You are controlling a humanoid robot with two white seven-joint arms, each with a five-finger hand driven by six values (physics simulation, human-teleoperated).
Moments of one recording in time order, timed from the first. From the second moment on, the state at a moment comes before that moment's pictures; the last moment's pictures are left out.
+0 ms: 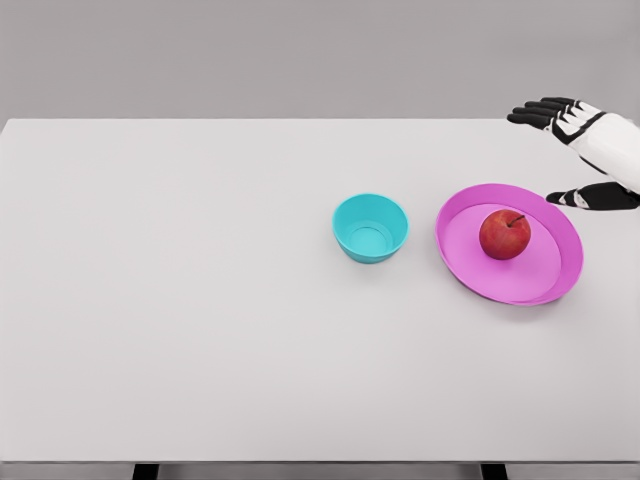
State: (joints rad) left arm 0.04 0.00 0.08 -0.08 -0.12 -0.02 0.02; right arm -0.33 -1.03 0.37 -1.56 0.18 -0.61 0.04
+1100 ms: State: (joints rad) left arm 0.04 0.00 0.08 -0.08 -0.12 -0.02 0.02; right arm -0.70 -0.90 0.67 -1.29 0.24 -0.61 0.61
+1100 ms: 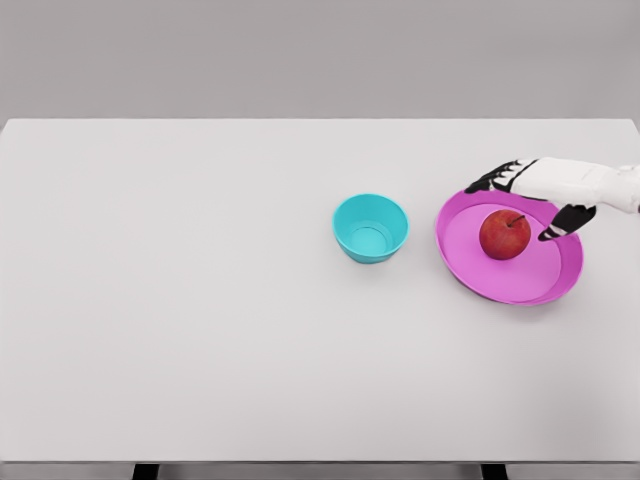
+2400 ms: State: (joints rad) left arm 0.04 0.00 0.08 -0.08 -0.12 -0.02 0.02; right arm -0.73 -0.85 0.78 -1.20 0.25 -0.61 0.61
